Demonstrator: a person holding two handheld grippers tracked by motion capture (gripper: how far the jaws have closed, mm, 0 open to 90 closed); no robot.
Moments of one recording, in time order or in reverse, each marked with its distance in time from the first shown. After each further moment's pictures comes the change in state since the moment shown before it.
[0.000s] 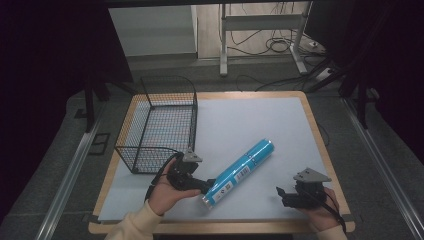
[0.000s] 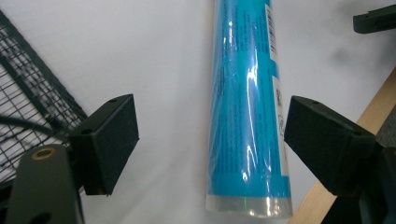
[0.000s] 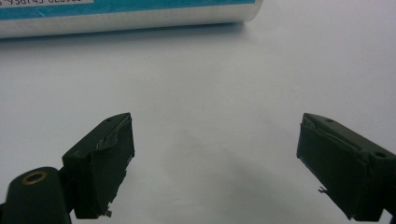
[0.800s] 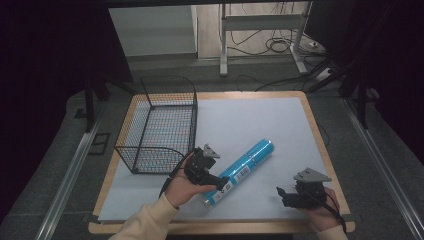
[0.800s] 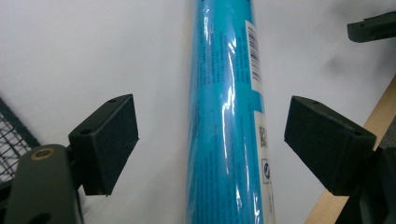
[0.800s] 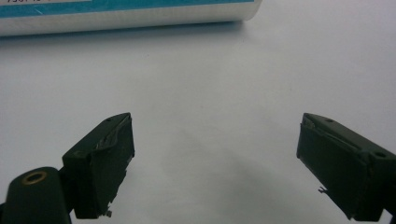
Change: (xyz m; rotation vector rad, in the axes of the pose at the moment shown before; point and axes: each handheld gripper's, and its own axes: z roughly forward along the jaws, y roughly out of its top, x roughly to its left) left arm -0.017 0.029 0.029 0.043 -0.017 0.052; right arm -0.001 0.000 0.000 0.004 -0.002 -0.001
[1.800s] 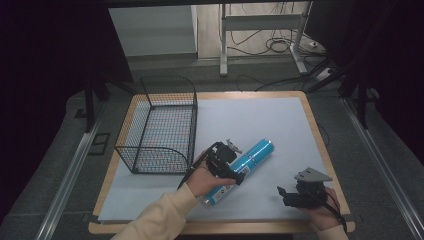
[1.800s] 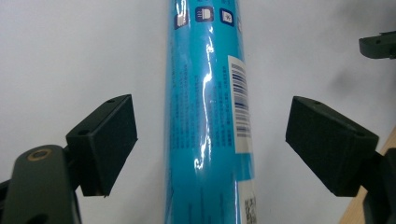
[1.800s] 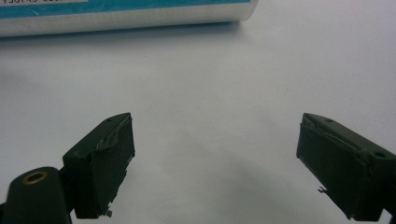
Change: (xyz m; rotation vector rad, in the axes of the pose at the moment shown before) left arm -0.018 0.041 0.042 0.087 0.009 0.040; right arm -0.002 0.000 0.000 -0.001 -0.001 0.002
